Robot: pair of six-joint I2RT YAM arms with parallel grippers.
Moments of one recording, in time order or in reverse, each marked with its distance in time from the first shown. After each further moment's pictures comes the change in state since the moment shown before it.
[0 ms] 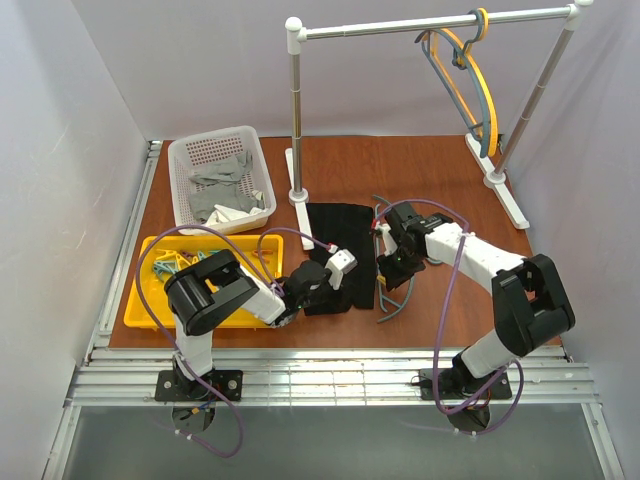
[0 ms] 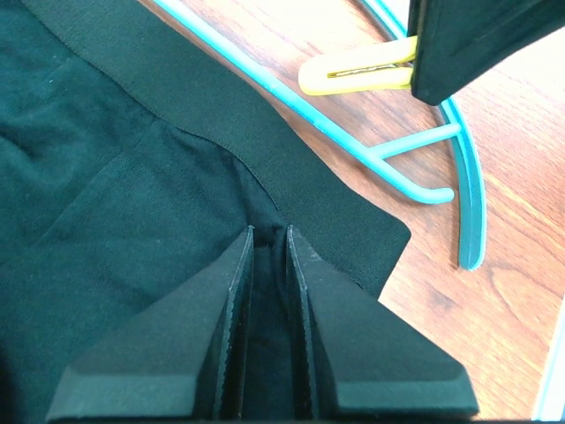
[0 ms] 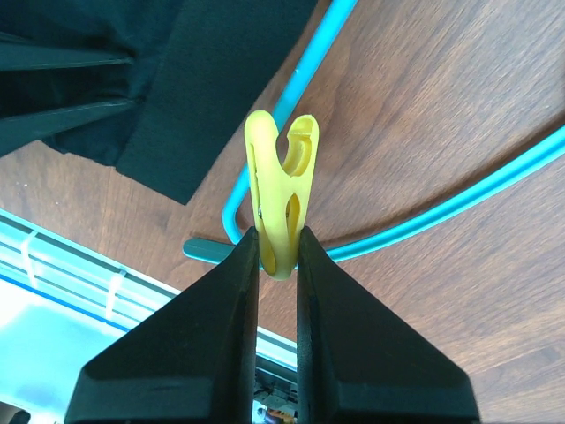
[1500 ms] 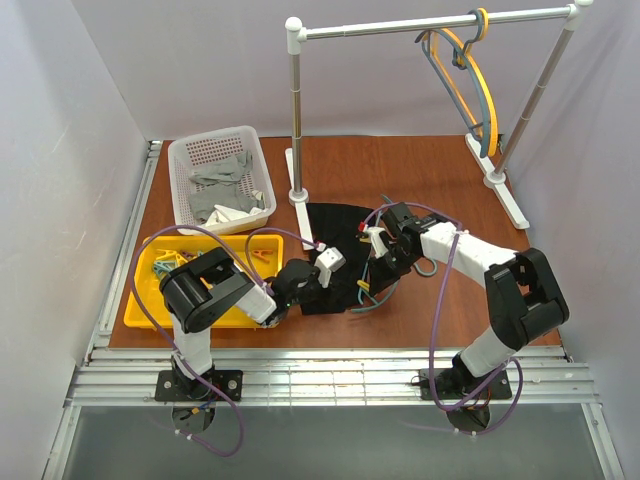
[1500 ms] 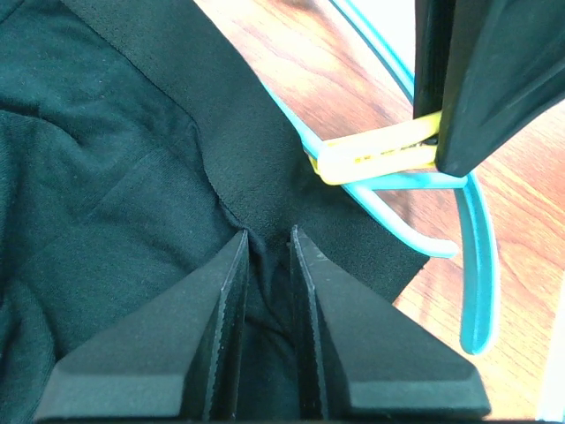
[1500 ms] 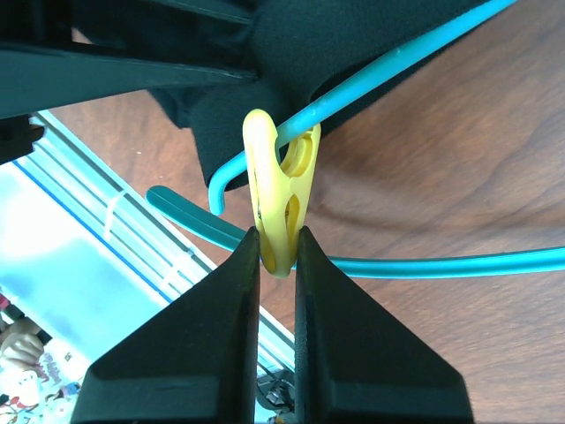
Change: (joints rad) left arm 0.066 -0.014 -0.074 0.097 0.094 0.015; right arm 0.013 0.053 0.000 0.050 -0.280 -0.094
